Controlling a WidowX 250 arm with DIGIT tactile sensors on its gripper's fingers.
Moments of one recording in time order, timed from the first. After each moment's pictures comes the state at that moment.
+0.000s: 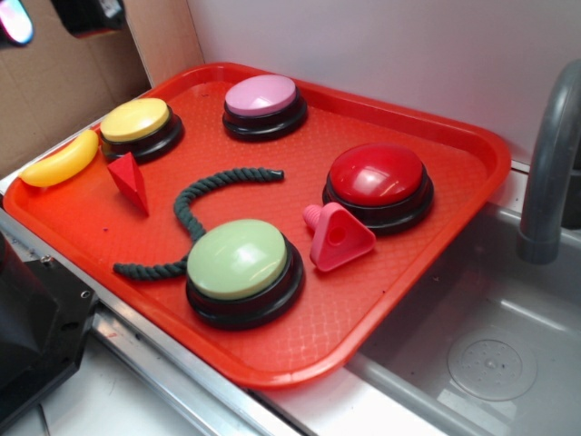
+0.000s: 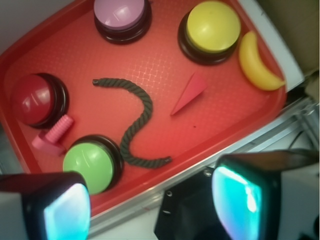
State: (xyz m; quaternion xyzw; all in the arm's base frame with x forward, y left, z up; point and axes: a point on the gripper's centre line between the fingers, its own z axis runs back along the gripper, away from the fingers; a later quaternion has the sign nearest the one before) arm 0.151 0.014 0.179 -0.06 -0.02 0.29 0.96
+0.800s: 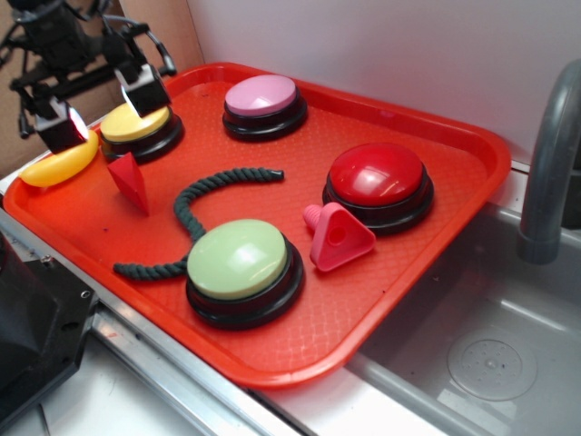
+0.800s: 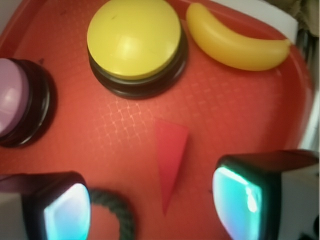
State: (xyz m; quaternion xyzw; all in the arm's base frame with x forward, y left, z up) arm 0.182 0.068 0.077 -0.03 -0.09 0.54 0.84
